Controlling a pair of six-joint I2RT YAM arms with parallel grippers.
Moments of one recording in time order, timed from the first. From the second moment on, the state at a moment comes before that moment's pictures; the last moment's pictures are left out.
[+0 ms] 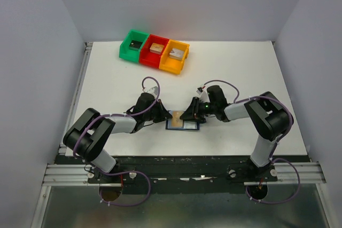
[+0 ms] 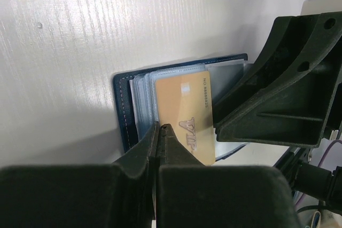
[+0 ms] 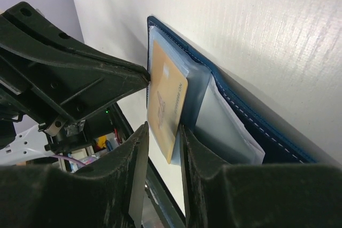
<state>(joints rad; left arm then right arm) -0.57 1.56 0.51 0.43 0.28 -0.81 0.50 1.82 0.69 0.45 -0.73 0.91</state>
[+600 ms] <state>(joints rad) -0.57 1.56 0.51 0.45 0.26 -0.81 0.50 1.84 0.69 0.46 -0.72 0.94</state>
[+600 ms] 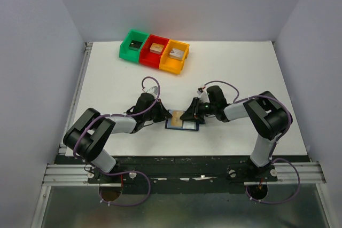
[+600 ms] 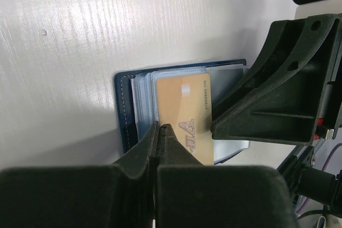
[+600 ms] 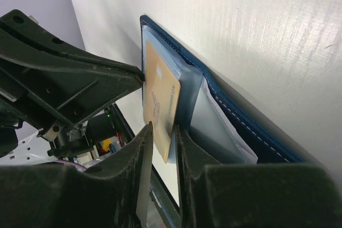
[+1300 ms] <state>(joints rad) -0.58 1.56 0.51 0.45 0.24 -0.81 0.50 1.84 0.68 0.46 -0.70 0.94</state>
